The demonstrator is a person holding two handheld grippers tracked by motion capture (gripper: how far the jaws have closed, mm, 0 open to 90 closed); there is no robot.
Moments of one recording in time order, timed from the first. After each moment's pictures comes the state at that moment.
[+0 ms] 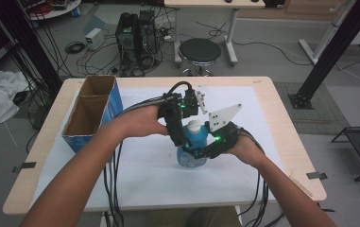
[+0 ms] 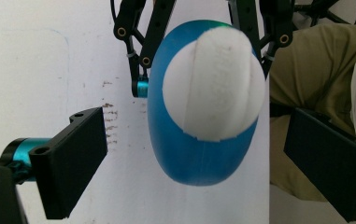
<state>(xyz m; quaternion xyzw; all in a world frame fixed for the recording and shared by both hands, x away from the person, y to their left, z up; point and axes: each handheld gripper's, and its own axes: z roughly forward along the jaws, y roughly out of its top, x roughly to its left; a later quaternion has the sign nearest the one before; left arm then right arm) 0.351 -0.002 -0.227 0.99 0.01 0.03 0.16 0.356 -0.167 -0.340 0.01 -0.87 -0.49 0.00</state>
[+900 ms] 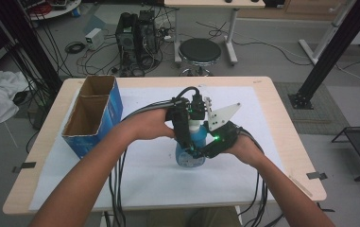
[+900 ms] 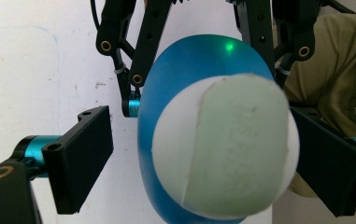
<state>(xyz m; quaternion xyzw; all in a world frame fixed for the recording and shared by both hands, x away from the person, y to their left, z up) 0.352 -0.017 -0.240 0.99 0.01 0.02 0.15 0.357 -0.164 -0.337 0.01 -0.87 -0.49 -0.01</state>
